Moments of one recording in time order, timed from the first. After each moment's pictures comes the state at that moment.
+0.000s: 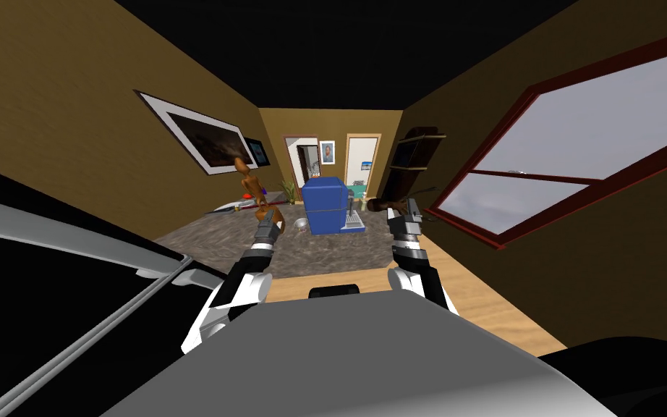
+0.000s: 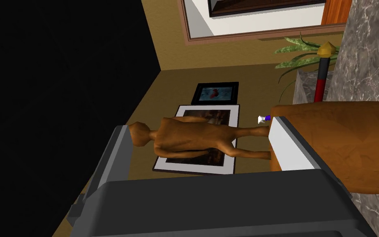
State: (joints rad) left arm 0.42 0.17 0.03 -2.31 0.11 0.05 -0.05; right arm 0.53 0.00 0.00 -2.37 -0.08 -0.36 -0.04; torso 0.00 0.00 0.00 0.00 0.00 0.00
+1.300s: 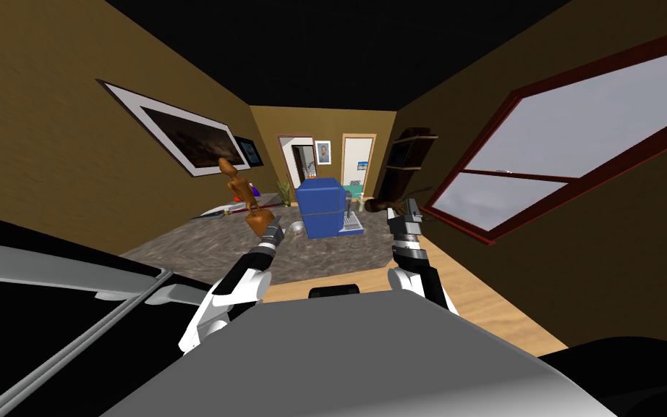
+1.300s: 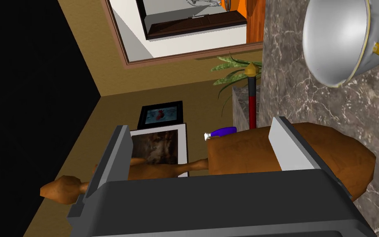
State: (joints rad) left arm 0.40 0.19 0.03 -2.34 0.12 0.38 -0.01; right arm 0.53 0.00 0.00 -2.37 -0.08 -0.36 -0.04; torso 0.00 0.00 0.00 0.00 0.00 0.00
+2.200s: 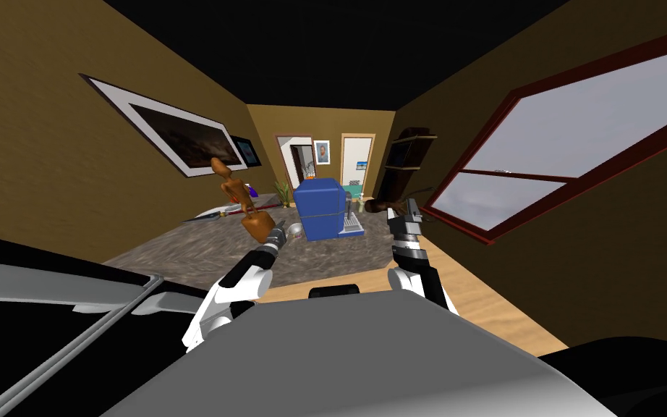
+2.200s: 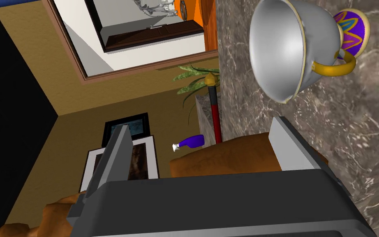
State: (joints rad) left arm 0.38 0.19 0.02 -2.35 0.12 0.58 0.00; right arm 0.53 0.00 0.00 -2.37 -0.08 -0.36 -0.04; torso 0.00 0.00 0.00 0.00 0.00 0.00
